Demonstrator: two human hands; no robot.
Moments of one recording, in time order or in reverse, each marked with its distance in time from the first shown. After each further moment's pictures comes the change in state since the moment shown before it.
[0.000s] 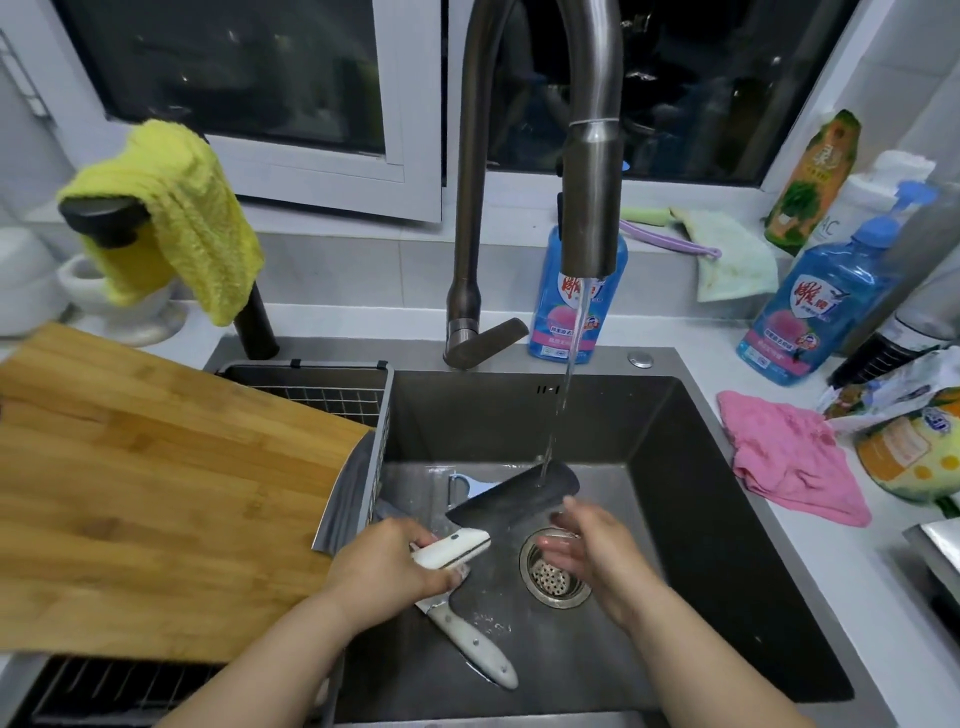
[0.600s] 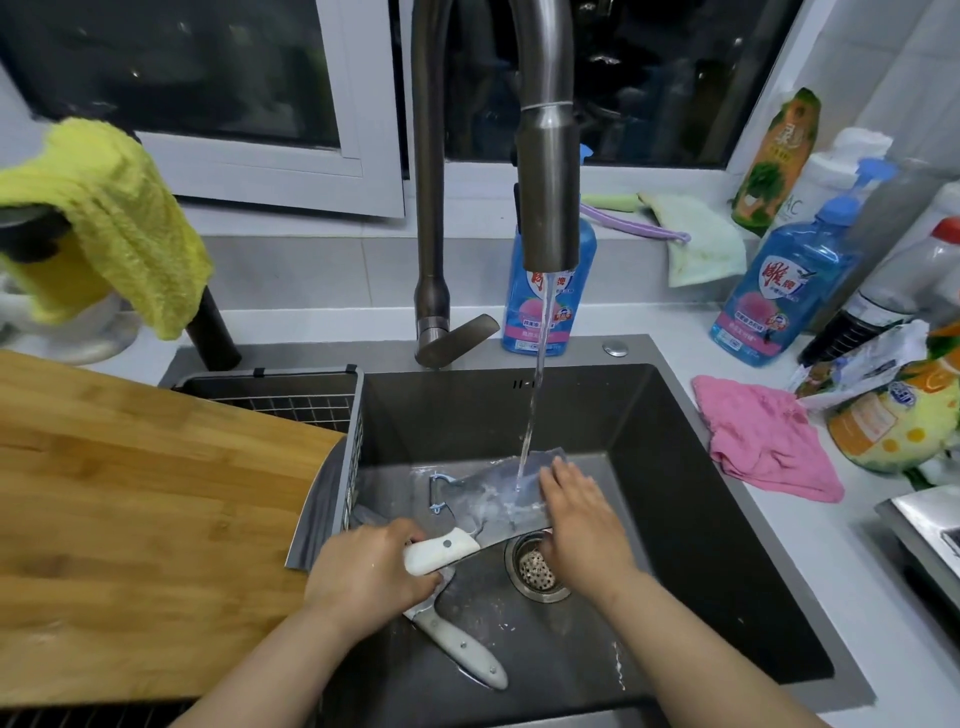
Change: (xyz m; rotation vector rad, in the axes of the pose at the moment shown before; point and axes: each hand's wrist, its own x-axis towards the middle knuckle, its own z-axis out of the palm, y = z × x) left_hand 0.017 0.000 0.013 0.437 0.111 0.189; right_hand 0.023 0.007 -0.016 -1.503 0.125 -0.686
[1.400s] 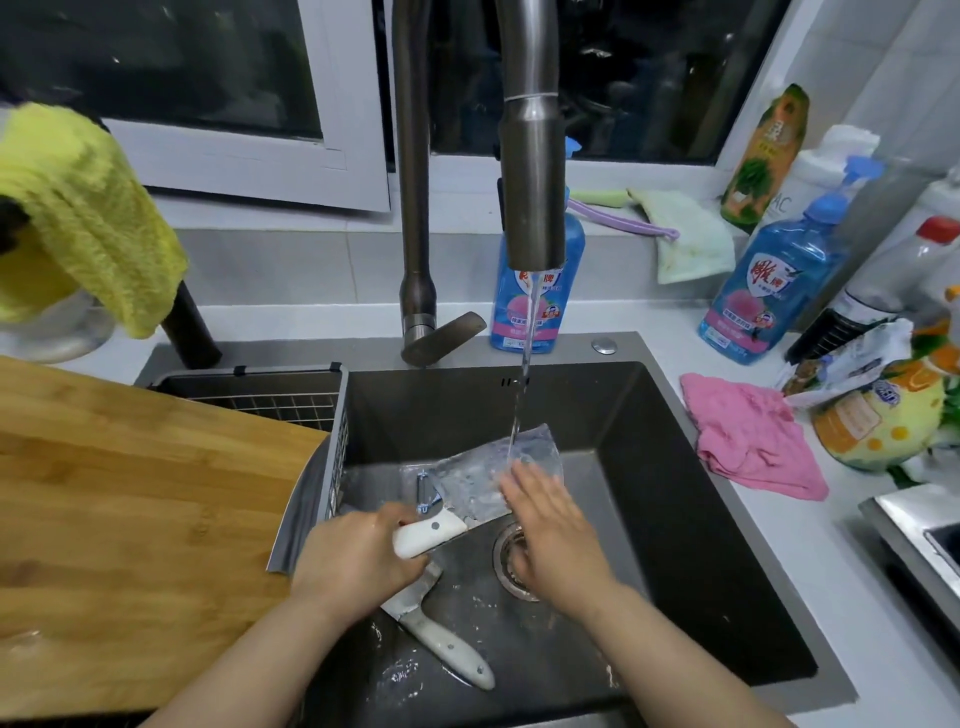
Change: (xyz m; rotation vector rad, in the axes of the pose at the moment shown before) left_hand 0.012 0.005 -0.005 0.037 0.021 -0.012; right_hand -0.004 -0.010 -0.002 0.000 0.050 -0.092
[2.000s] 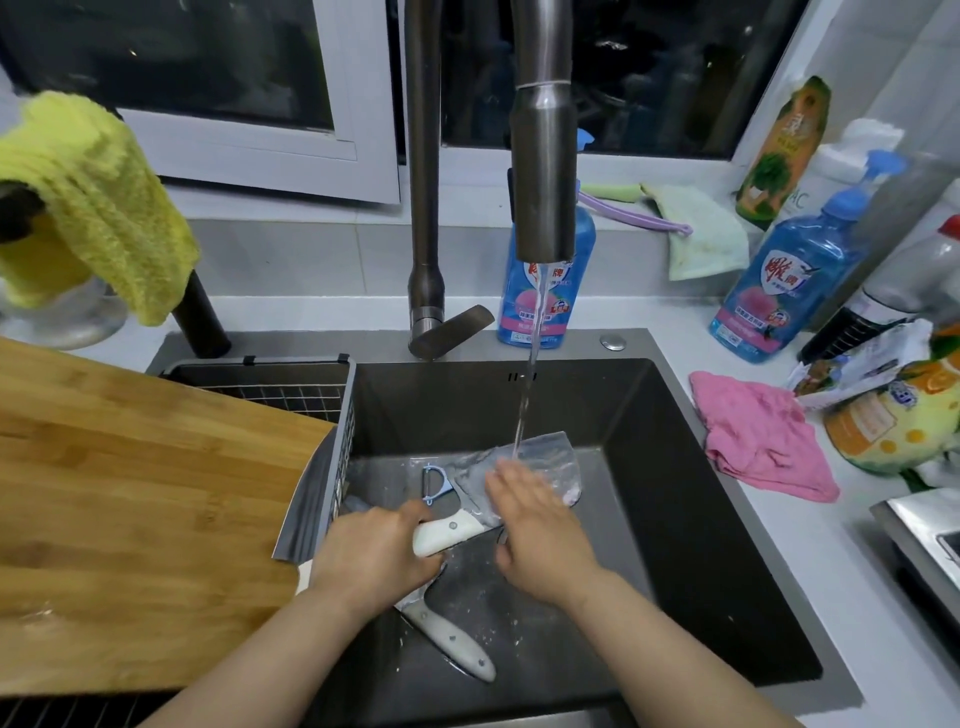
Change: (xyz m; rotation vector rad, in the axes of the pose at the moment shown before) left_hand 0.001 0.009 0.007 0.047 -0.004 0.038; right_hand 0.005 -0.011 -0.001 0.146 -0.070 -0.087
